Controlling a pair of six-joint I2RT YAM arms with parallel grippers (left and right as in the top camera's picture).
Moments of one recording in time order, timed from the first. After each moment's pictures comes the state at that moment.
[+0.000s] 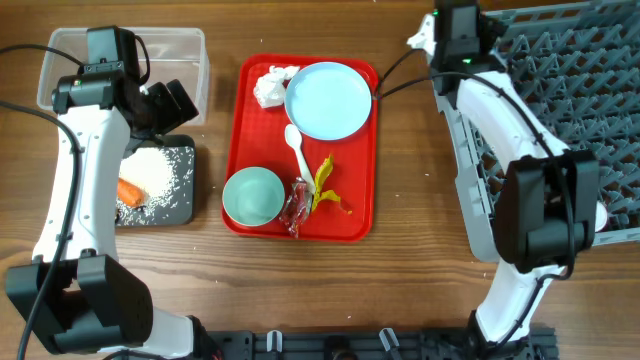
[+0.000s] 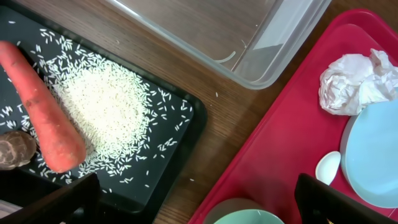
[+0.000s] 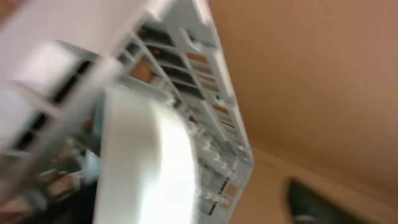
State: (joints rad) left arm 0.11 1.67 1.49 -1.05 -0.01 -0.43; right arm 0.17 2.03 1.55 -0.30 0.66 -1.16
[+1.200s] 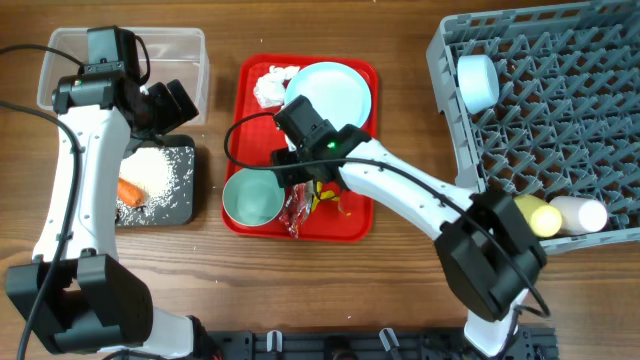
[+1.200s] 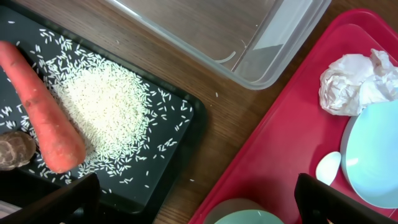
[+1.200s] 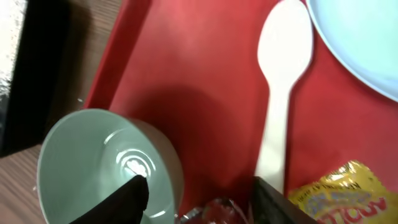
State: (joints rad) left arm 0.11 1.67 1.49 -1.05 -0.01 -0.43; right arm 0.76 1.95 1.41 -0.54 -0.13 0.44
